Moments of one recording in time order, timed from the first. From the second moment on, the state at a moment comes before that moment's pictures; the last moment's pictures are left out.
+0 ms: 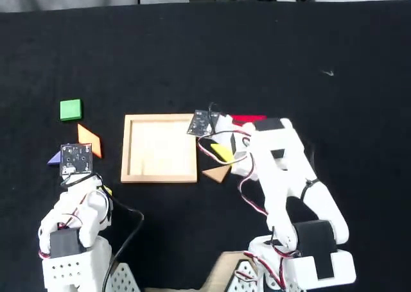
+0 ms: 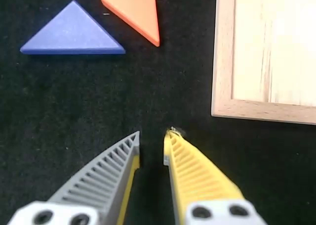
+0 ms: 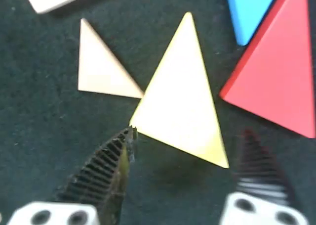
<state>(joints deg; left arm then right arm) -14.5 -104.0 96.2 72.7 -6.5 -8.0 -10.6 44.9 58.7 63.8</state>
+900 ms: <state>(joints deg) -14.5 -104.0 96.2 72.7 -6.5 -10.2 0.7 42.6 54.7 66.6</state>
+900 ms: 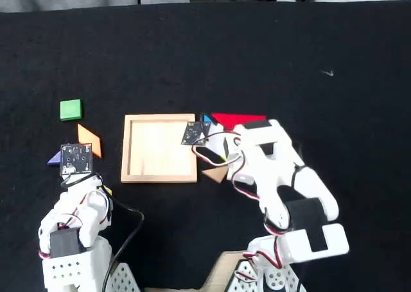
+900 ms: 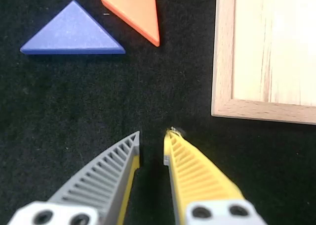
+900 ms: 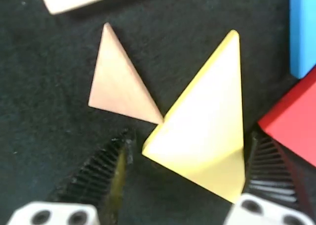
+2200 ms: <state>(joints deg) -14.5 -104.0 96.2 72.7 -6.5 -8.1 -12.5 45.8 58.8 65.5</state>
